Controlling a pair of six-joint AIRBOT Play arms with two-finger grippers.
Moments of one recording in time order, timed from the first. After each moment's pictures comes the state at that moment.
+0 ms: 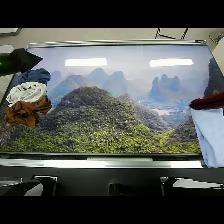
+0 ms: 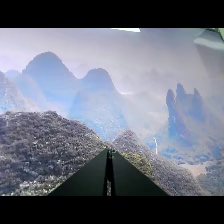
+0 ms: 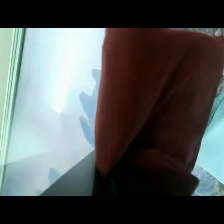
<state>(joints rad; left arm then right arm) 0.05 -1.14 1.55 0.94 -1.07 -1.47 -0.94 -1.60 1.97 -0.89 1.40 1.93</state>
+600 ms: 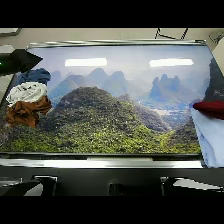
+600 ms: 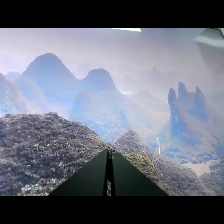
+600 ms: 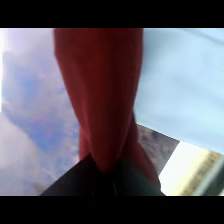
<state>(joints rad) 0.05 -1.14 1.55 0.93 -1.07 -1.45 -1.05 -1.54 1.95 -1.15 1.74 2.01</state>
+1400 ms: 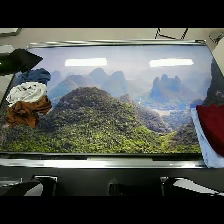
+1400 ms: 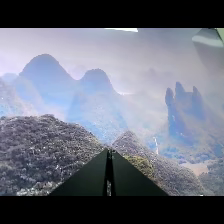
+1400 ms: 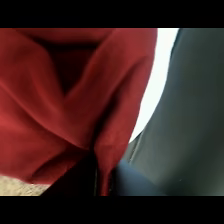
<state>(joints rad) 0.05 -1.14 1.55 0.92 -1.07 -1.44 -1.07 -1.42 1.32 -1.58 1.64 1.89</state>
